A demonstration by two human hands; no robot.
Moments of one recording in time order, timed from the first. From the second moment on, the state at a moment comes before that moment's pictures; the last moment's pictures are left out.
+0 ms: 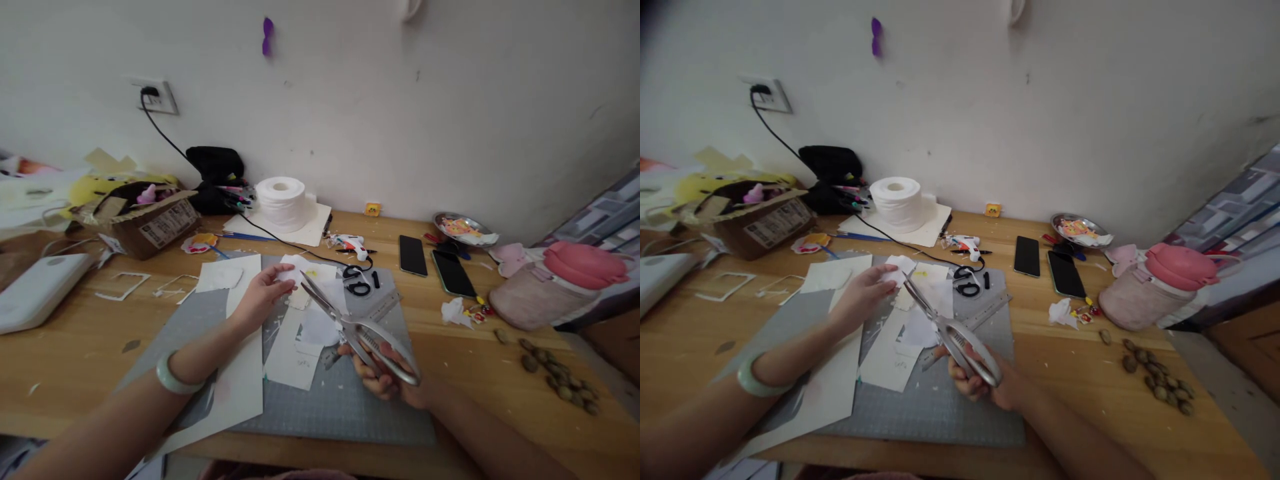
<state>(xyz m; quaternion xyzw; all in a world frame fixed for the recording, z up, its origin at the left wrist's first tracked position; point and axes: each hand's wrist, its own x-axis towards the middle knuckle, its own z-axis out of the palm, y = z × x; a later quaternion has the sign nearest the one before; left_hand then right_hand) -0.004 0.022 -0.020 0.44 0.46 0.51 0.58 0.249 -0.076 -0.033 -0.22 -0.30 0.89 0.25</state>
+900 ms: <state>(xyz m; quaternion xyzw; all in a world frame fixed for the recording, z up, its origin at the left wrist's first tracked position) 0.003 0.009 -0.010 0.51 0.45 0.42 0.60 0.242 -0.079 -0.013 -0.30 -0.40 0.84 0.23</state>
